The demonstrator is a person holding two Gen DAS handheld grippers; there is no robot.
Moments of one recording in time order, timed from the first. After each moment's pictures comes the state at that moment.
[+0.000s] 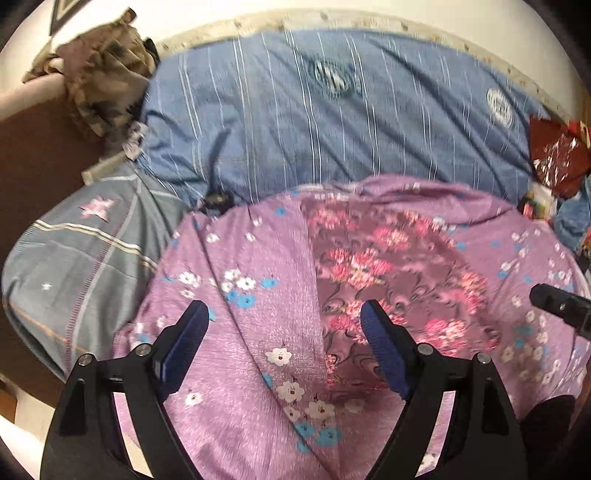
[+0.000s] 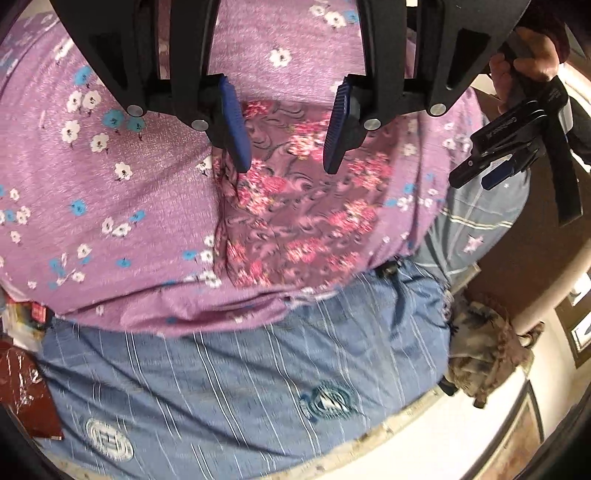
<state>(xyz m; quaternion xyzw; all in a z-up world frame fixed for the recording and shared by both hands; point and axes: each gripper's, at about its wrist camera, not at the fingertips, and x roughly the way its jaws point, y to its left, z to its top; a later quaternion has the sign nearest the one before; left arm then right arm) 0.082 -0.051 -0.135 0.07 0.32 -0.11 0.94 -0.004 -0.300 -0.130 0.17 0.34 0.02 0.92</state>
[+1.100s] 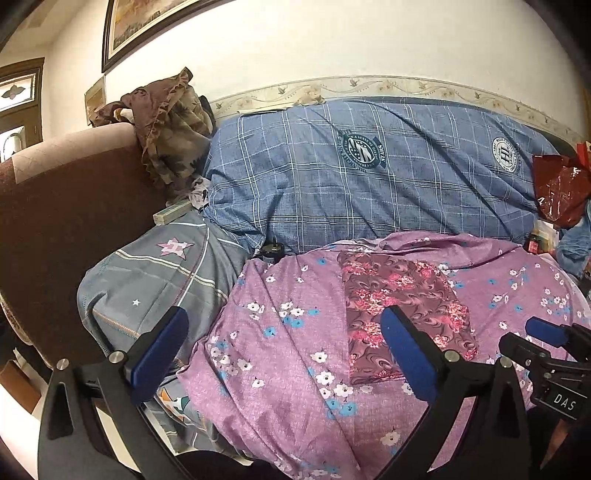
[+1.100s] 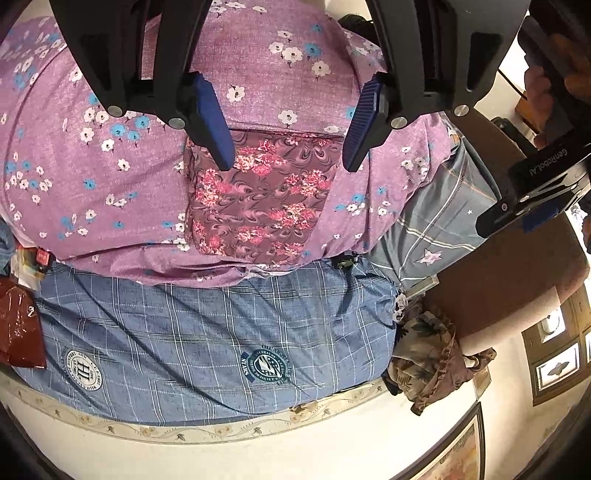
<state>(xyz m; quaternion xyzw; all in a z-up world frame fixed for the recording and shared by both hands) -0.016 -0.023 -0.062 0.07 0.23 -0.04 0.97 -0.080 -0.226 -0.082 0.09 0.29 0.04 0.95</state>
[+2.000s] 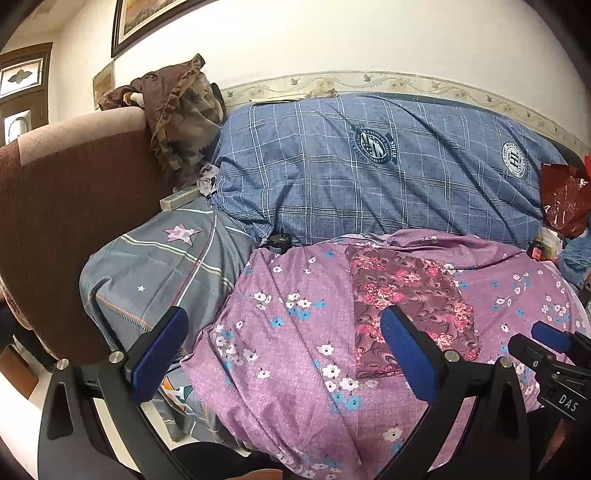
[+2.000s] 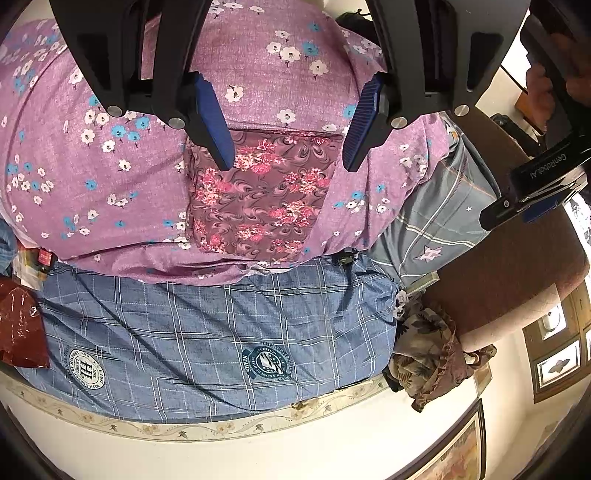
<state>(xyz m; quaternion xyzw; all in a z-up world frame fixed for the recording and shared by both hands) -0.015 -0.009 -0.063 0.05 0.25 -0.03 0.97 -0.082 -0.222 -0.080 0.10 0.28 0.03 0.95</state>
